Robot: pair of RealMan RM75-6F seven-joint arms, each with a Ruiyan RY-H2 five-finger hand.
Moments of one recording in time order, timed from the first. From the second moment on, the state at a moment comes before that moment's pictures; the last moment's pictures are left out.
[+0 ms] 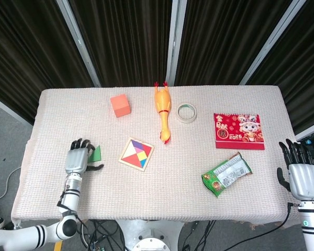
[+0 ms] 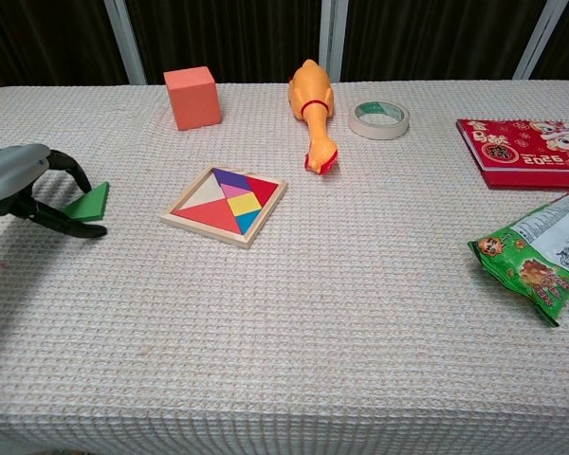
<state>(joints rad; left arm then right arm) -0.52 -1.71 -0.22 -1.45 0.84 1.22 0.56 0.13 -1.15 0.10 -1.55 -1.44 1.45 -0.13</state>
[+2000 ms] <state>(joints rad) -0.63 -1.74 -0.30 -1.54 0.80 1.20 0.63 0.12 -1.15 0.11 -1.53 -1.44 1.46 -0.10</state>
